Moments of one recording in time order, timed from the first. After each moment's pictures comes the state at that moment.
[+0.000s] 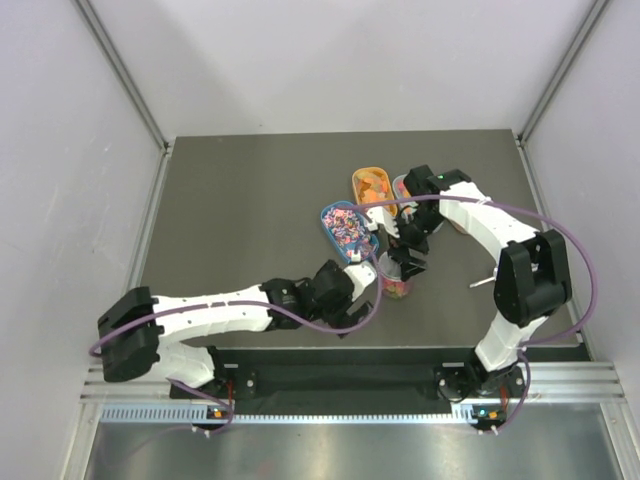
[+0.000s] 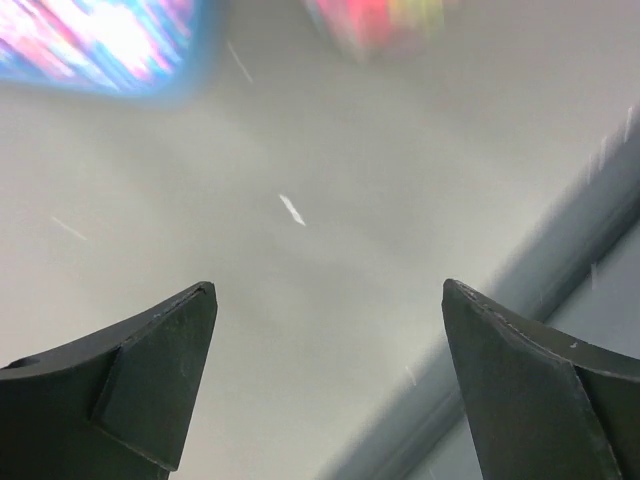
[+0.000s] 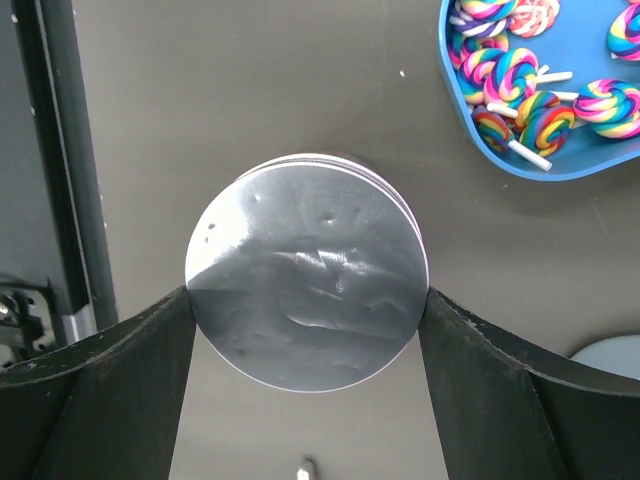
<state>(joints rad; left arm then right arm) -1.19 1.36 0.82 -0.34 -0.21 -0.18 0.39 1.72 1.37 -1.19 -0.55 -1.17</state>
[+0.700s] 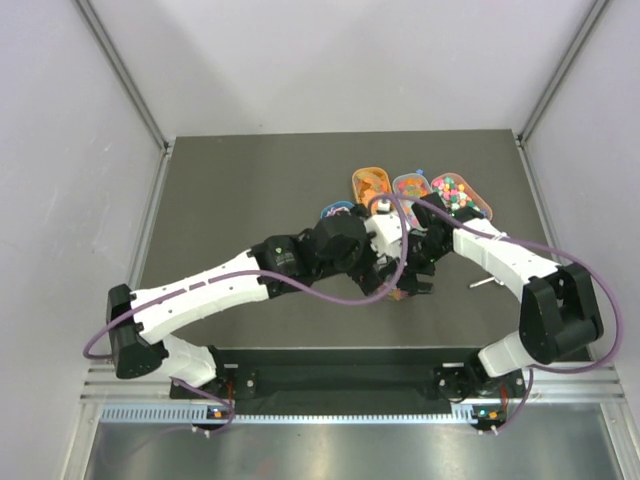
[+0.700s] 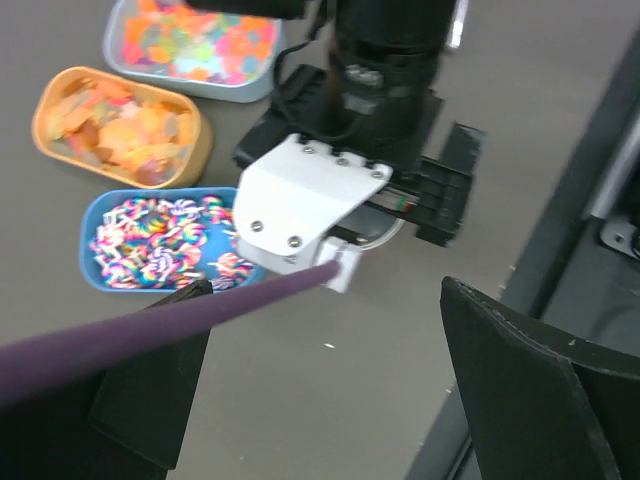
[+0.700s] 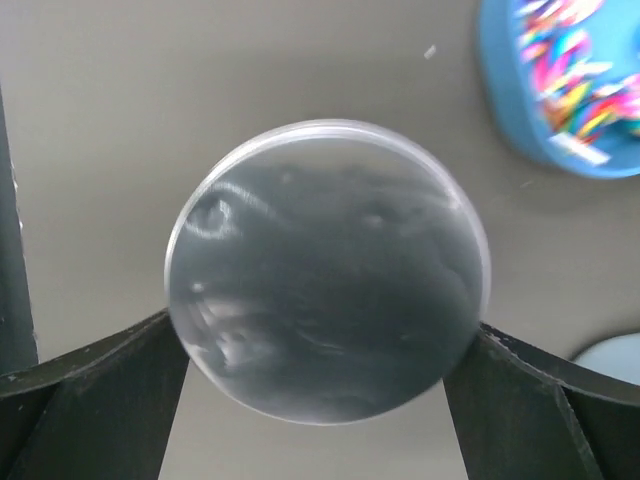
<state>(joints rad) -1.11 1.41 1.38 -0.48 -0.15 0.07 0.42 1.47 1.03 -0.91 -0.47 -1.23</state>
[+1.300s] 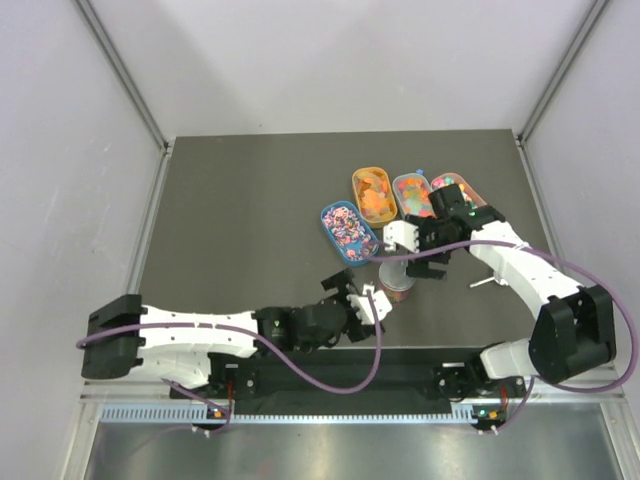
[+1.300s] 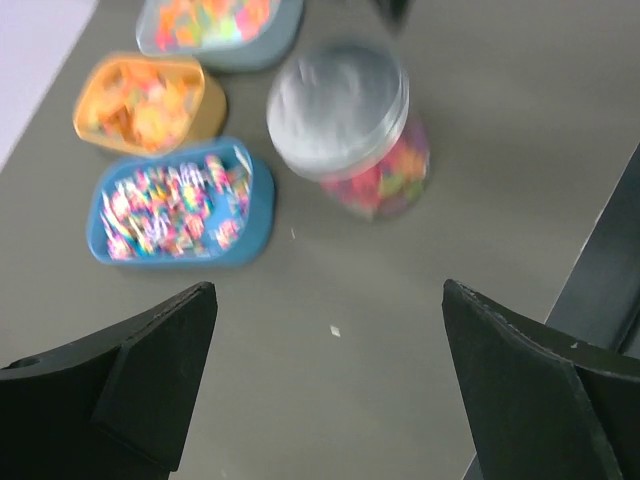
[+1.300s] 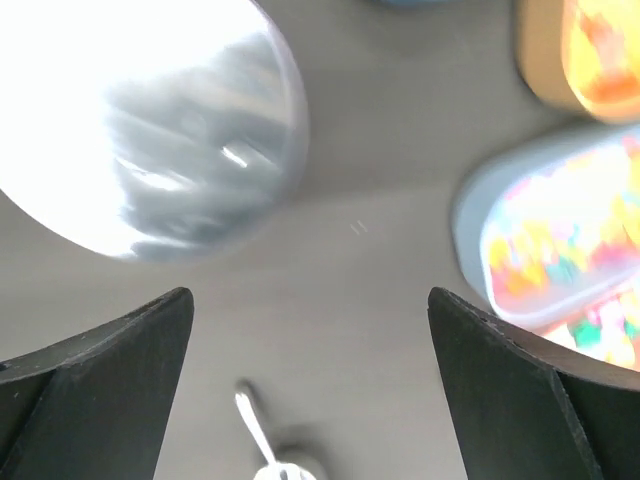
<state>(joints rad) -1.40 1.25 0.75 0.12 -0.51 0.21 0.35 1.36 1.02 -0.86 -0.30 -1.19</state>
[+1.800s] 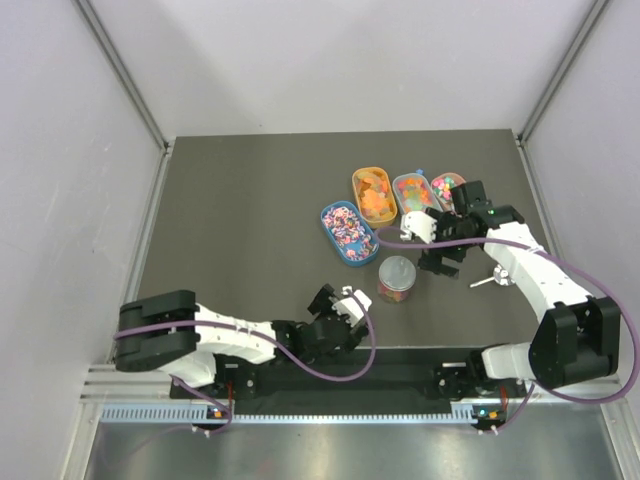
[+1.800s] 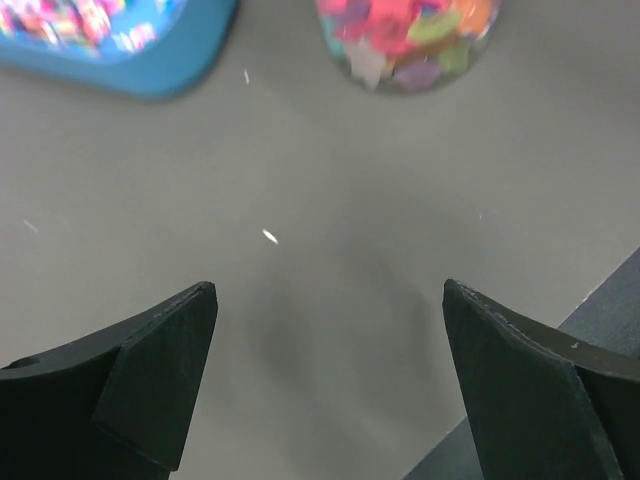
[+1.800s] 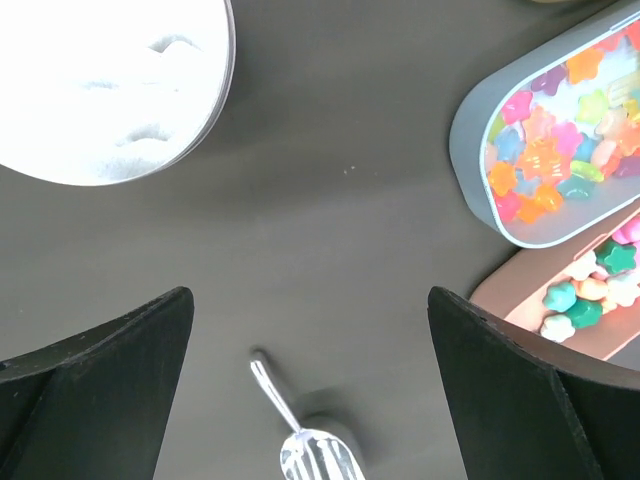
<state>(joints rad) -1.39 1.45 0.49 0.38 -0.62 -0.18 0.21 1.32 1.02 -0.88 -0.30 -1.15</state>
